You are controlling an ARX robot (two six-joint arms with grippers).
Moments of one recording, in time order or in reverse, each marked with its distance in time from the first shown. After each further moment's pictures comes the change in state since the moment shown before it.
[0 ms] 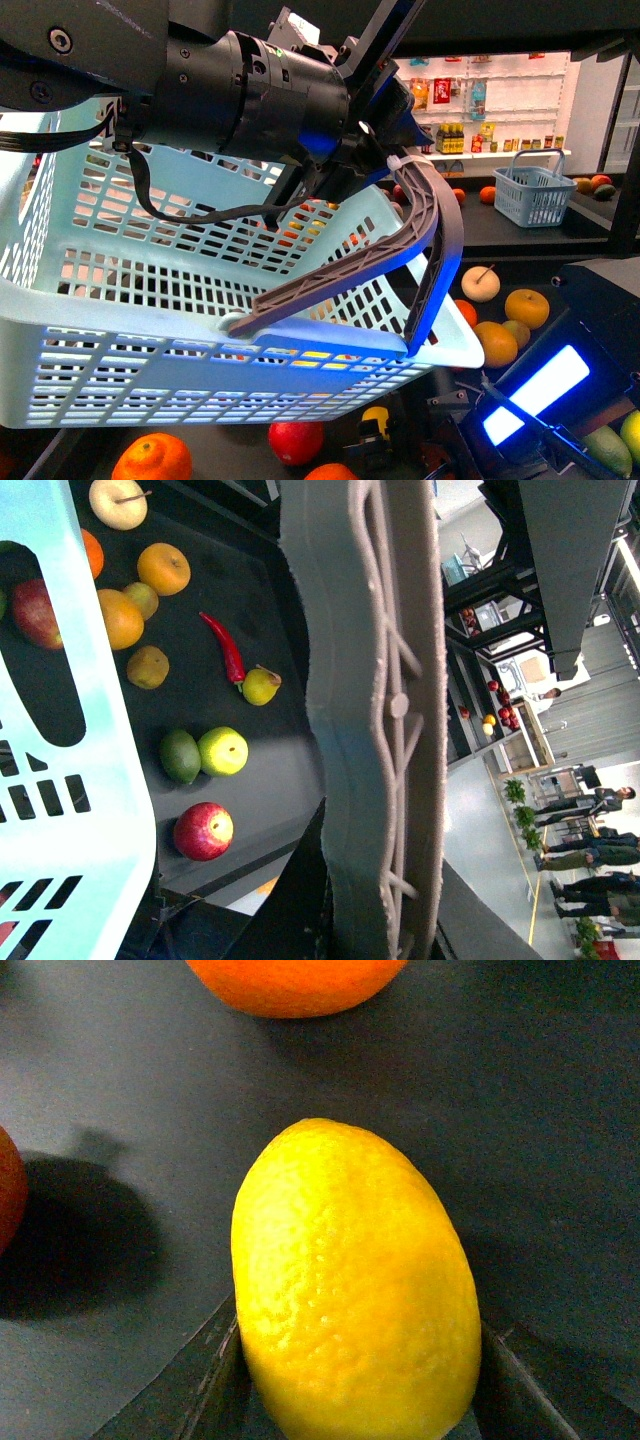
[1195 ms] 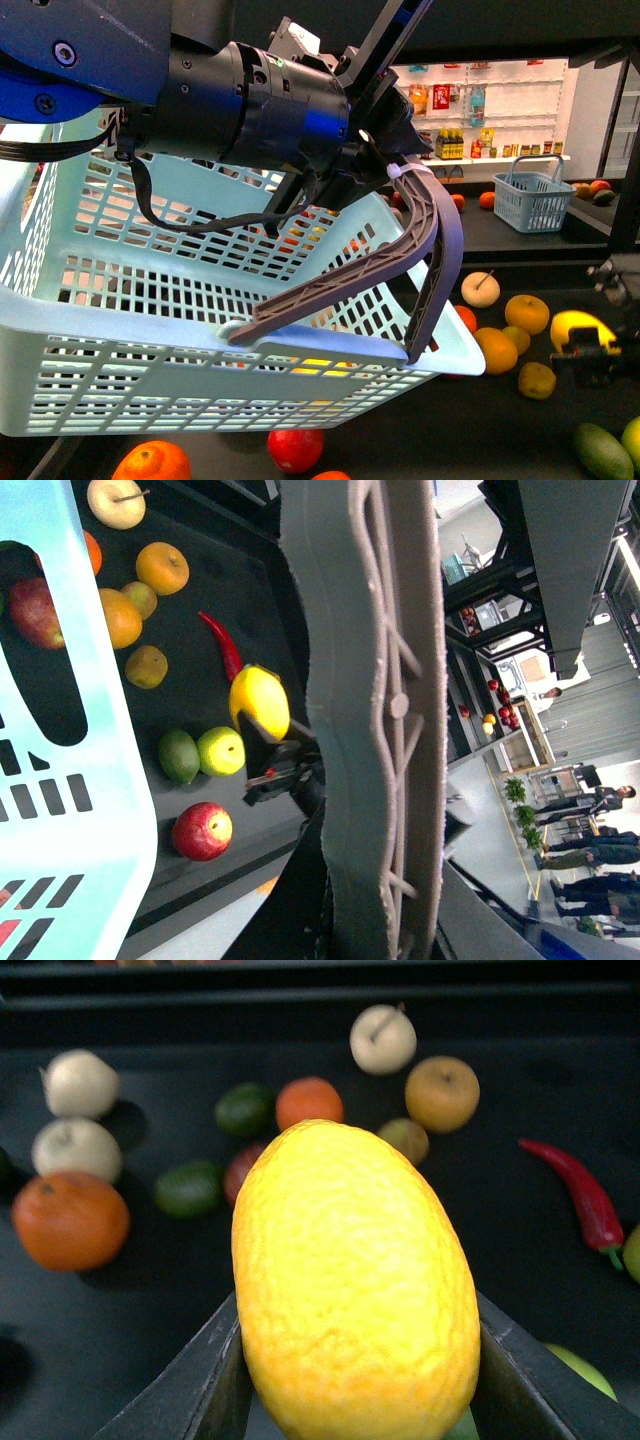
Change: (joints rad) left arm 0.000 0.000 0.000 0.000 0.000 0.000; right arm -0.361 -0.907 -0.831 0.283 -0.143 -0.051
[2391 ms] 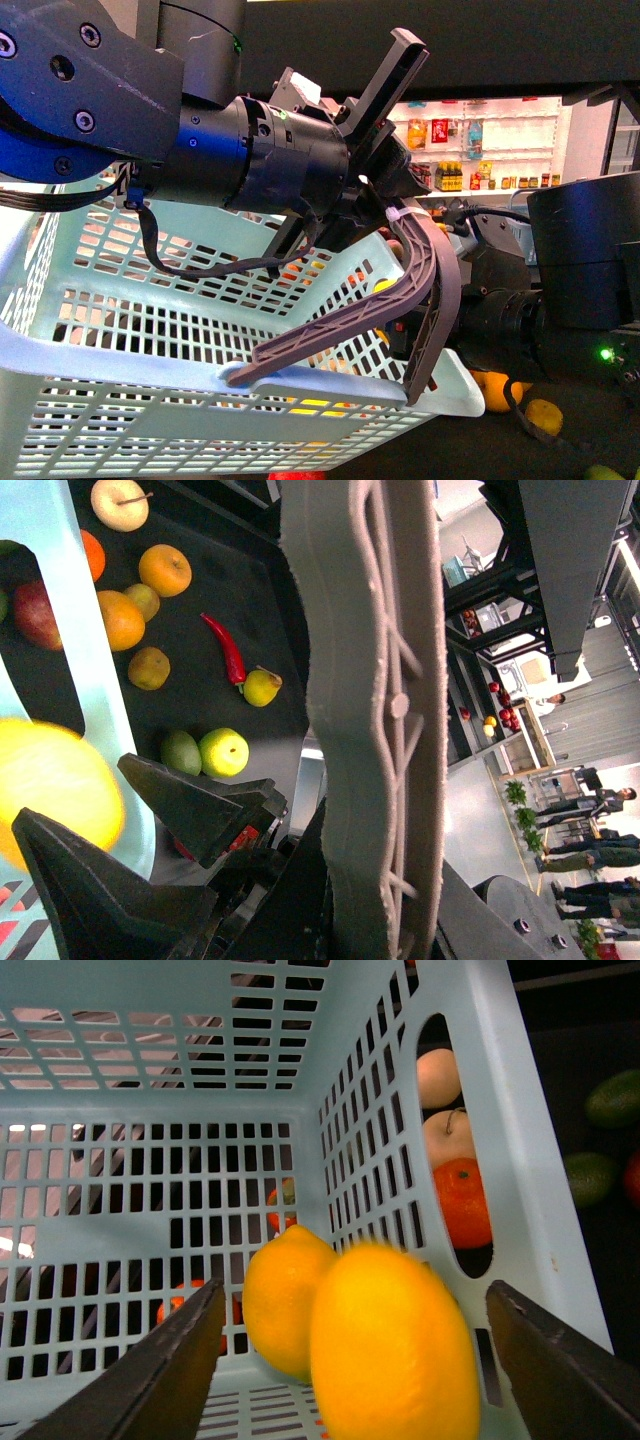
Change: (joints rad) left arm 0.000 0.000 0.000 0.000 -0.001 0.000; right arm 0.379 -0.133 -0.077 -0.050 -0.058 0.288
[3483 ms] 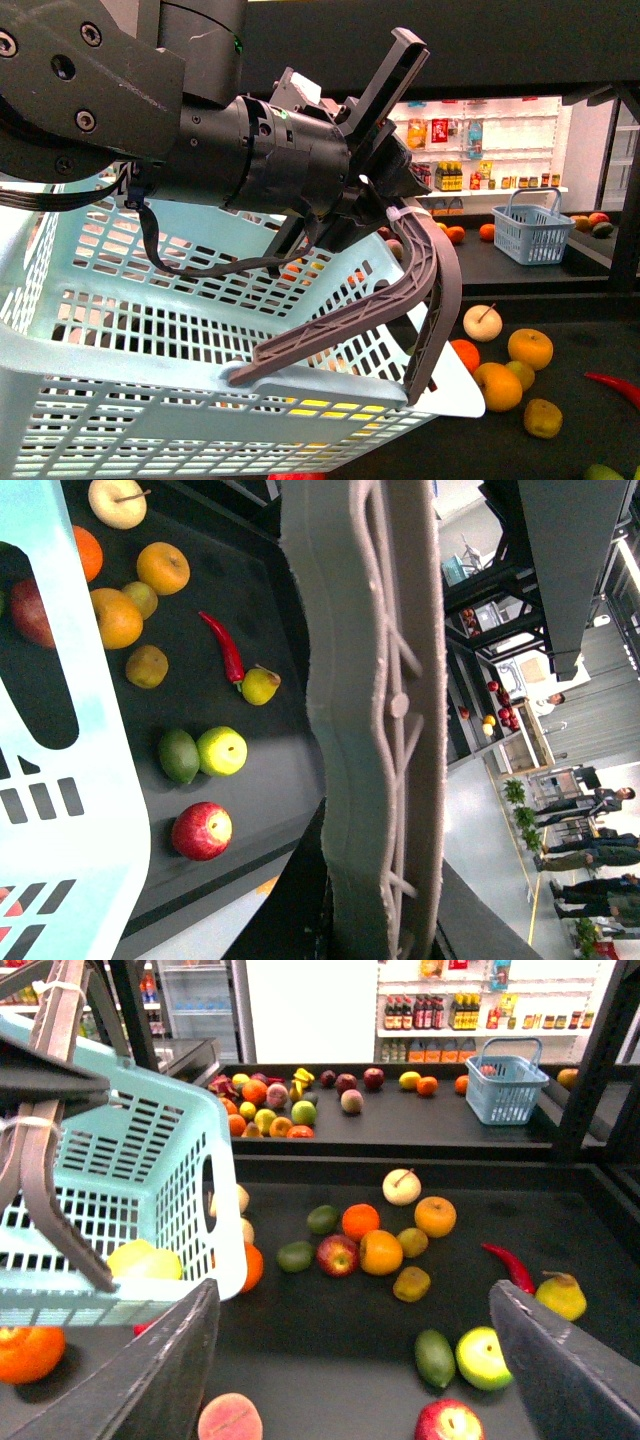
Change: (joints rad) left arm 0.000 0.000 0.000 0.000 0.000 -0.003; right arm -0.258 -1.561 -0.656 -0.666 0.169 -0.293
